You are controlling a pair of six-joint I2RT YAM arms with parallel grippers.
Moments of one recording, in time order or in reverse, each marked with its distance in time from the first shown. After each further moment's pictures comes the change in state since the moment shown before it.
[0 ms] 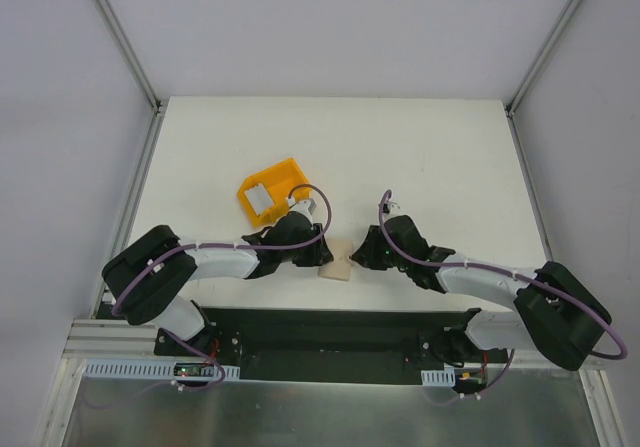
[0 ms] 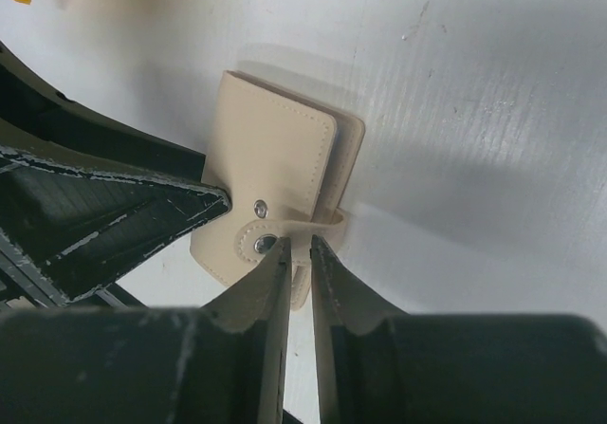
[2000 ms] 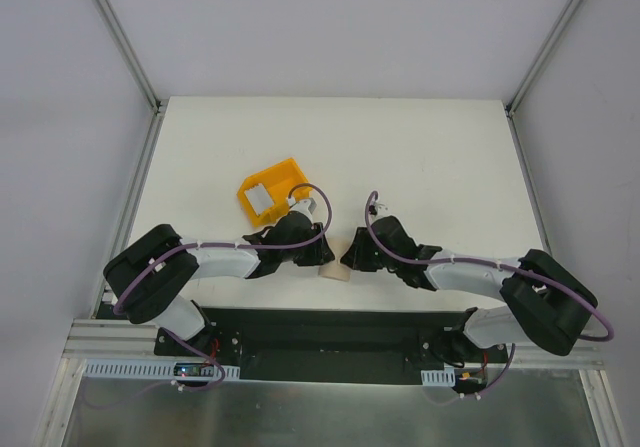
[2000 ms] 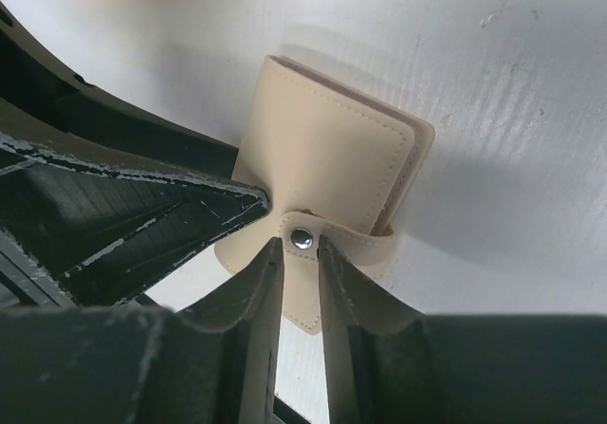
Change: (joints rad) left arm 0.000 0.010 0.003 0.014 0.002 -0.016; right arm 0.070 0.098 0.050 0.032 0.006 0.031
